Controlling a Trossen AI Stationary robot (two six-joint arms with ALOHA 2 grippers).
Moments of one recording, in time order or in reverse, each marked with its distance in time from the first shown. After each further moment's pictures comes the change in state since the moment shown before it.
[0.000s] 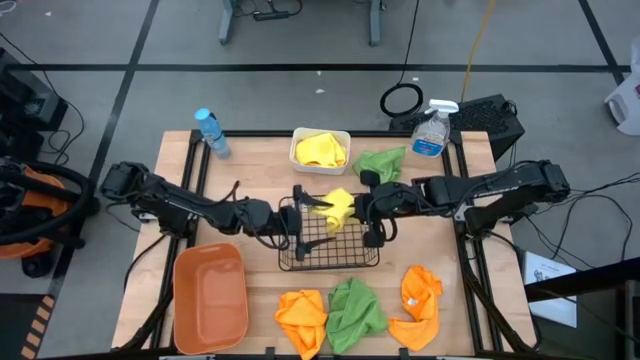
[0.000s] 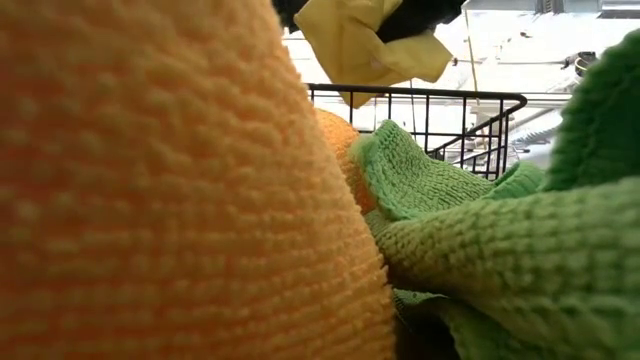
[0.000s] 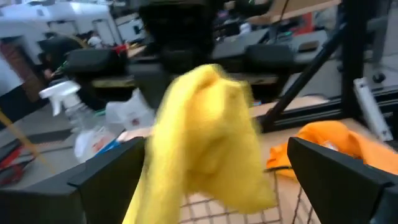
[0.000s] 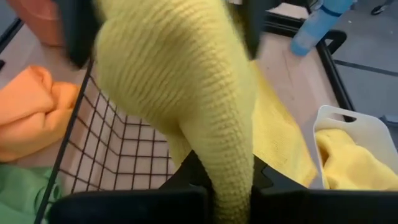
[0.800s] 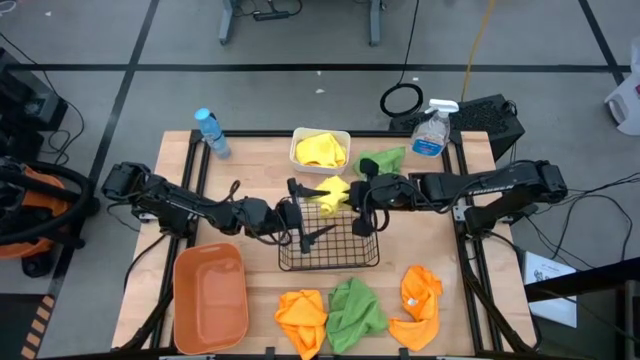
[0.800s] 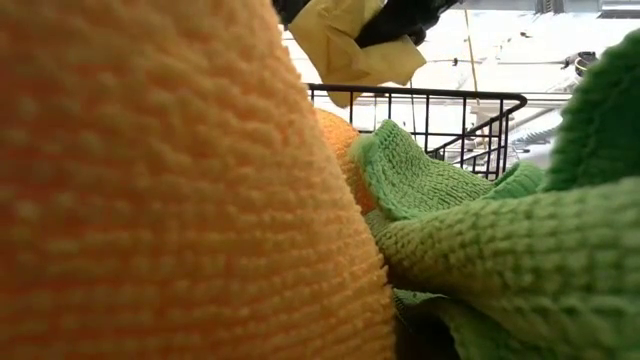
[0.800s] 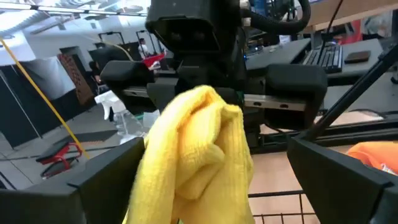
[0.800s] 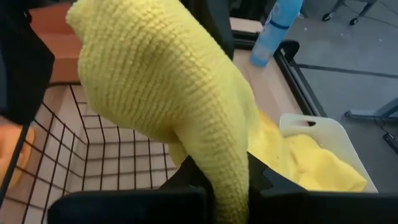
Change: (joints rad) left arm 0.001 0.008 0.000 0.088 -0.156 0.045; right arm -0.046 0.029 0.001 0.119 0.092 0.044
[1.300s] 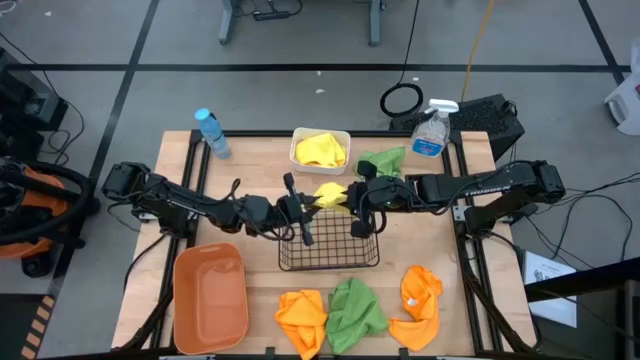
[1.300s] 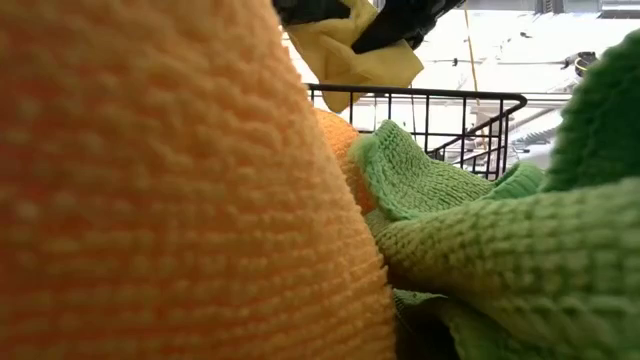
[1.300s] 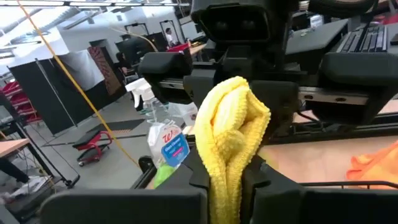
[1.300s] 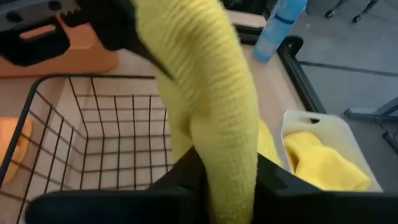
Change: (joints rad) left arm 0.022 0.000 0.000 -0.018 -0.098 0.028; right arm 0.001 0.018 0.000 -0.025 0.002 -0.003
